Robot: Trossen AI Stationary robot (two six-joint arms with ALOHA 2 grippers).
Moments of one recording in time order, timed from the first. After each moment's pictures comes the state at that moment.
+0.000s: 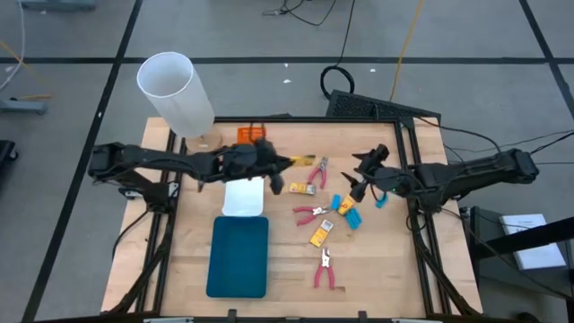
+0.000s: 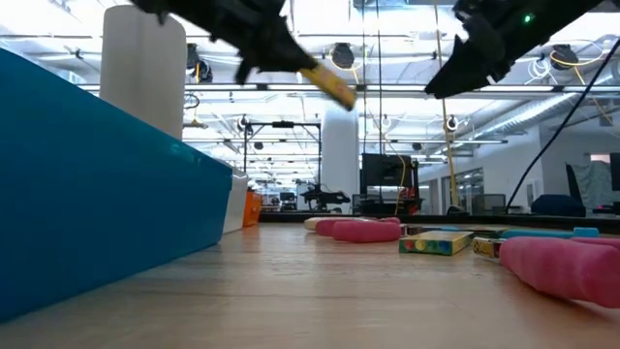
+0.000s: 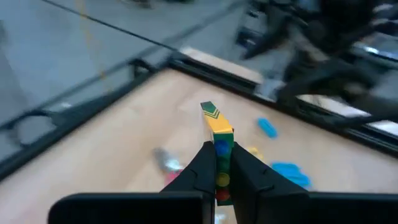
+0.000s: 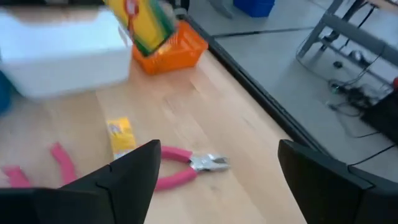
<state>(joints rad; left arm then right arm) 0.07 1.43 0.97 0.15 -0.26 -0.27 0.13 0.89 0.65 -0.34 0.68 0.24</state>
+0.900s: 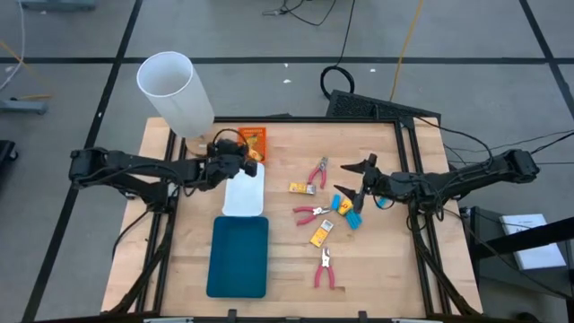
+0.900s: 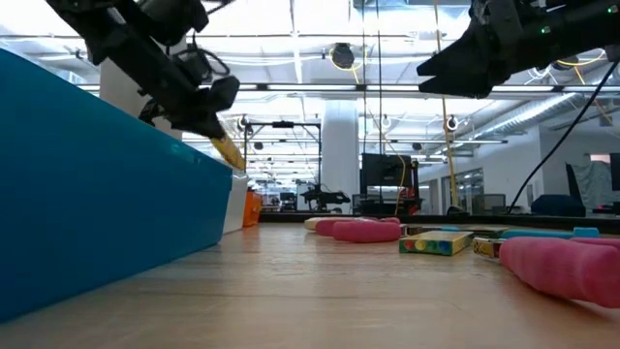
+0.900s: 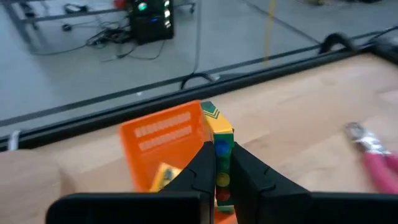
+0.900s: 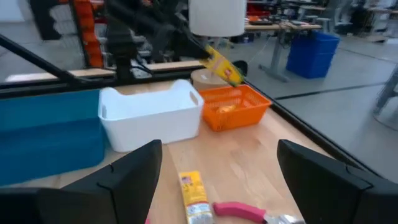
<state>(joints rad) 0.13 1.24 0.62 0.00 -0.80 -0.59 0.16 0.85 0.37 0.30 0.49 0.09</state>
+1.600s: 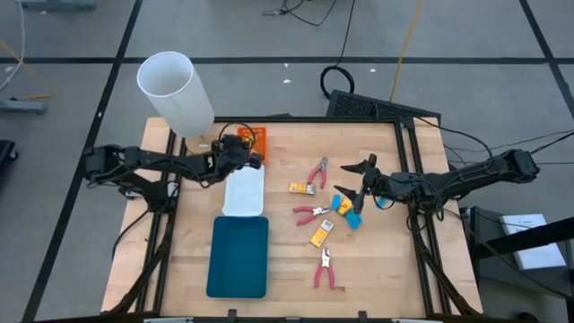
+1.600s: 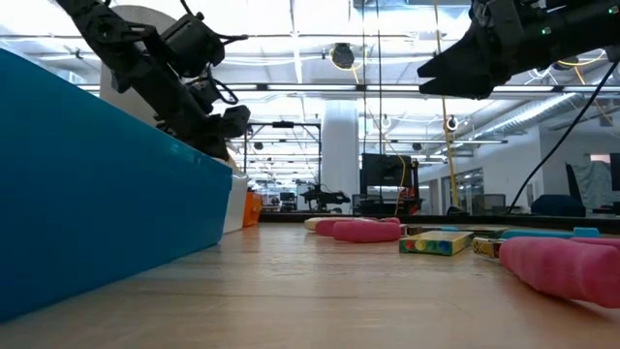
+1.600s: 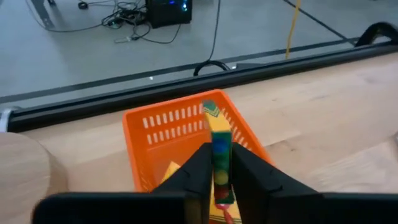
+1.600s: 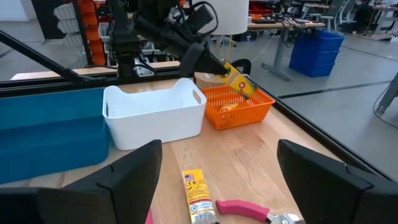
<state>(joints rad) 0.25 1.39 0.62 0.10 -0.73 -0.62 0.16 0.85 0.37 0.29 0.49 0.09</state>
